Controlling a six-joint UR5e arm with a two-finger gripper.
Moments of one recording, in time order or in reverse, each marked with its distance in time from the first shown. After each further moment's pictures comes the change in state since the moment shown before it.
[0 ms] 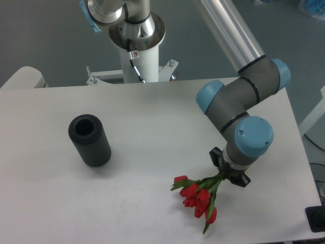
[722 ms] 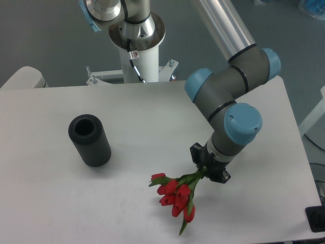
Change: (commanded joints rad) arm -0.044 0.098 -0.071 0.000 -0.247 -0.086
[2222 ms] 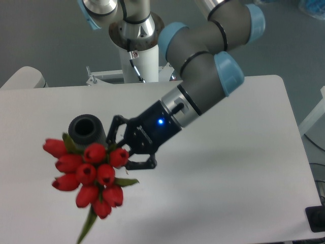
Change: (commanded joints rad) arm -0.031 0.258 -0.156 0.029 -1.000 -0.233
